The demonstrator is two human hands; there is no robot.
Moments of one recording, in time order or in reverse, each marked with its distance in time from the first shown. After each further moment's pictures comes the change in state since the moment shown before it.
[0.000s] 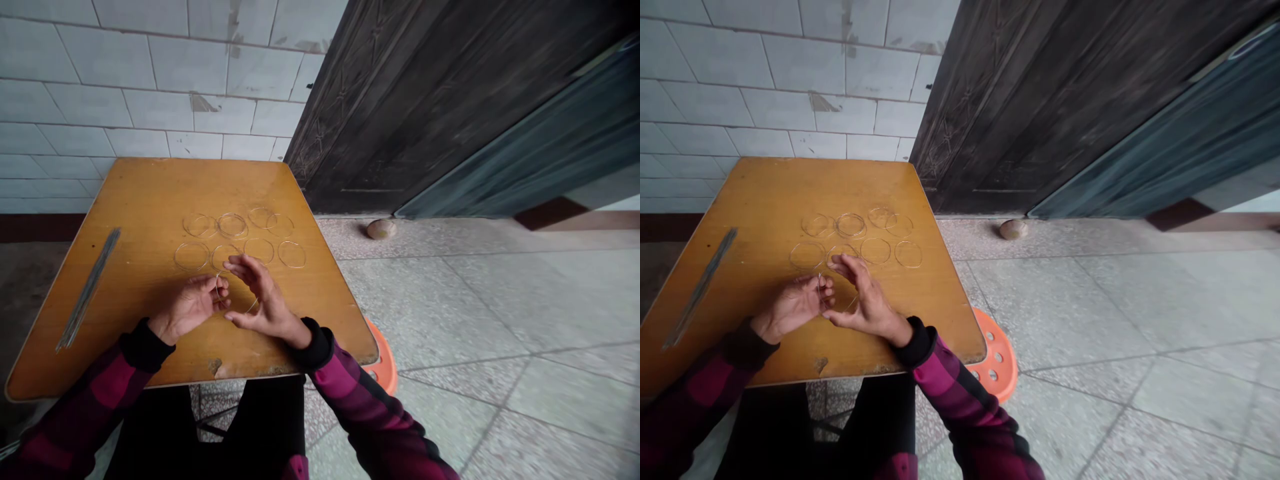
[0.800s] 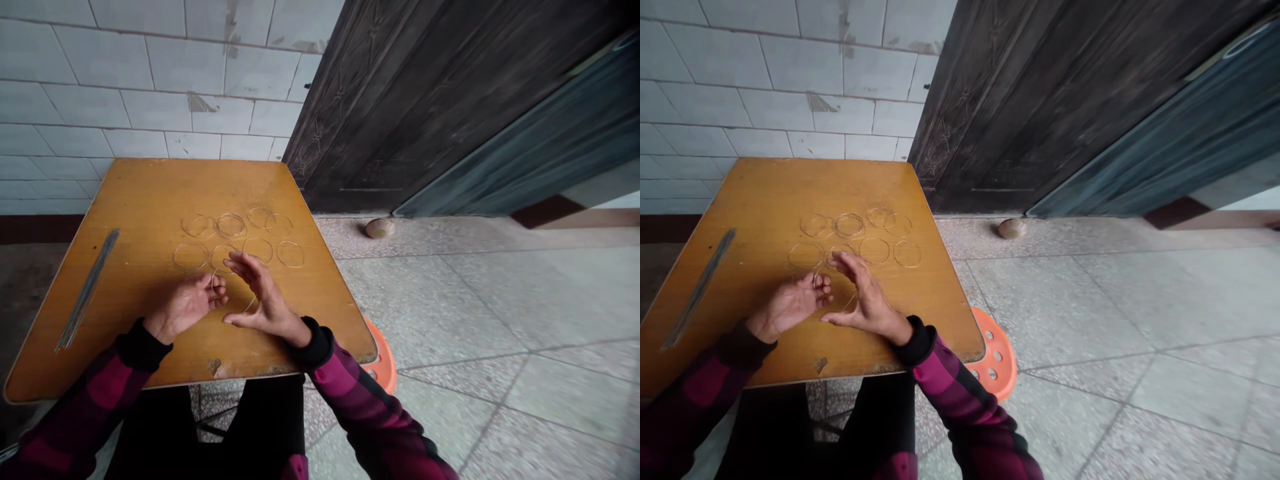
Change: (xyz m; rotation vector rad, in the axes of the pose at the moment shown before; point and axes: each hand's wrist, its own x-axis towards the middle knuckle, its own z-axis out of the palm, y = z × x) left_hand 0.001 0.007 -0.004 0.031 -0.016 -0.020; right_hand 0.000 0.002 -0.005 -0.066 -0.028 0.014
